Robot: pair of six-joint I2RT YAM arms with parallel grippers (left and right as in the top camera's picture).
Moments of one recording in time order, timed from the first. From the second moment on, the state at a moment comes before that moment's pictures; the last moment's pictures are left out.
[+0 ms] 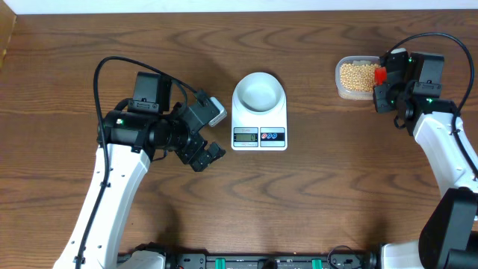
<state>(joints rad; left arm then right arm) -0.17 1.33 1.20 -1.08 0.48 0.64 -0.11 1.61 1.09 -0.35 -0.04 -0.30</state>
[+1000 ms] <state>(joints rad) -0.17 1.33 1.20 -1.08 0.48 0.64 -0.11 1.61 1.09 -0.35 -0.04 -0.30</state>
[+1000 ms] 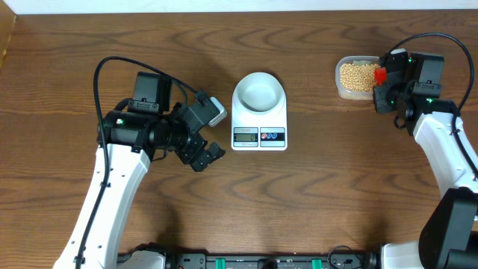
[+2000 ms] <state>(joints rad) -0.17 1.33 1.20 -1.08 0.48 0.64 -0.10 1.67 1.10 -0.32 -0.05 -0.37</state>
